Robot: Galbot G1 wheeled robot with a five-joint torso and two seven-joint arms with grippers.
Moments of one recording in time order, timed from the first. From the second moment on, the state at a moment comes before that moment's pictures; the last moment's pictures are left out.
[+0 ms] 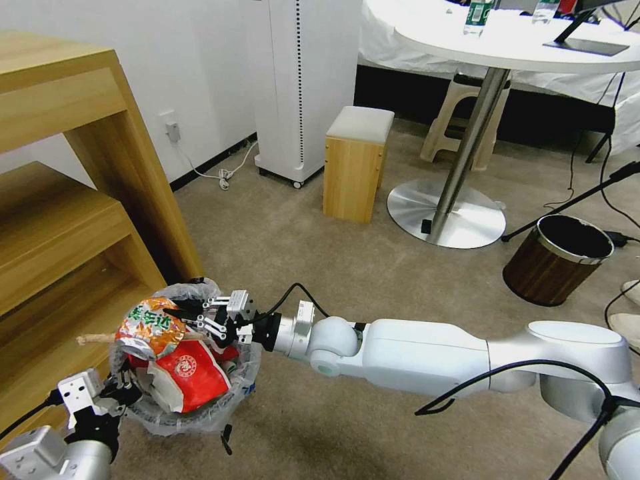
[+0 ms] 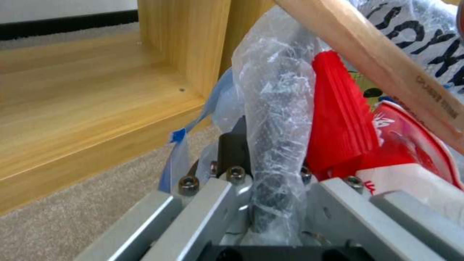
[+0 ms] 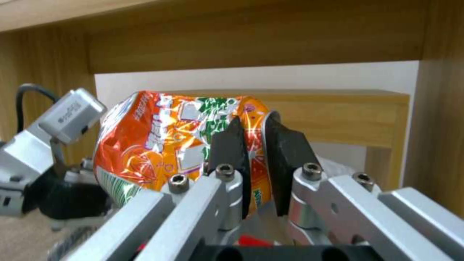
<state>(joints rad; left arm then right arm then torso) 1.93 -1.35 -0.84 -2.41 -0.65 0.28 -0.31 -0.10 1.19 -1.12 1.55 1.02 0.55 -0.19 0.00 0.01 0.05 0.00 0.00</state>
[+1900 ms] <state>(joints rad) 1.96 -1.31 -0.84 -2.38 -0.66 0.30 -0.31 -0.25 1.12 -0.94 1.71 0.92 0.48 0.00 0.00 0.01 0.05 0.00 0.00</state>
